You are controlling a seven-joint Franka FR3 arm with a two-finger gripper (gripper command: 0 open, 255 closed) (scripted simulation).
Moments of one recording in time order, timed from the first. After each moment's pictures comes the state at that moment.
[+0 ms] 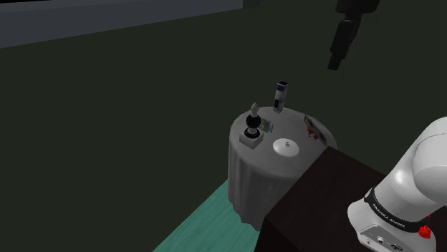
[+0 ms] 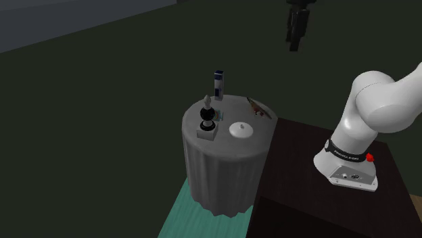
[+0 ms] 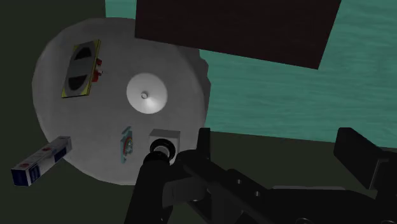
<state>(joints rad) 0.02 -0.79 0.01 -2.28 0.01 1.44 -0.16</state>
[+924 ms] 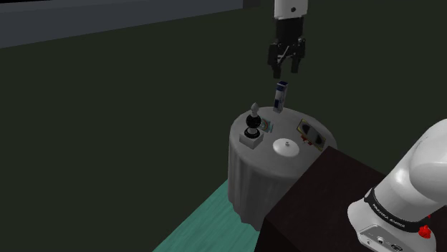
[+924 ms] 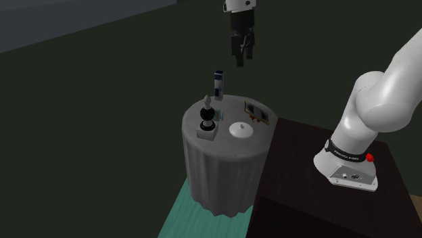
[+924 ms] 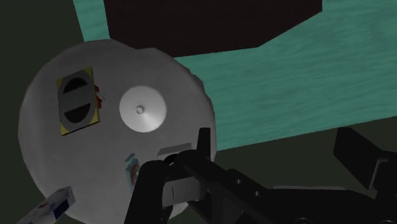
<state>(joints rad) -0.05 -0.27 0.01 -2.05 0.07 1.57 0.04</state>
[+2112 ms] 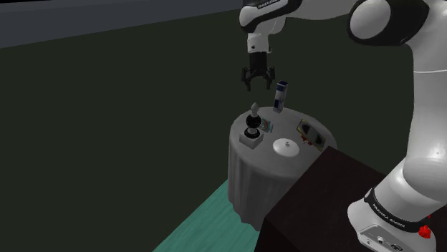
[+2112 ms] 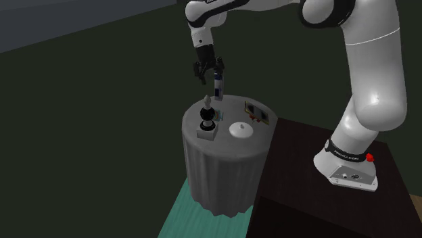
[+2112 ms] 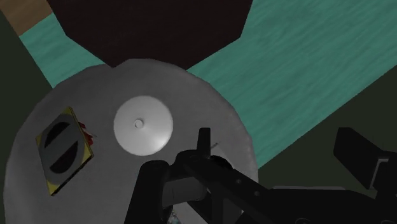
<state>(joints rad) -0.16 0.52 -0.07 -1.42 0.21 1.50 0.27</state>
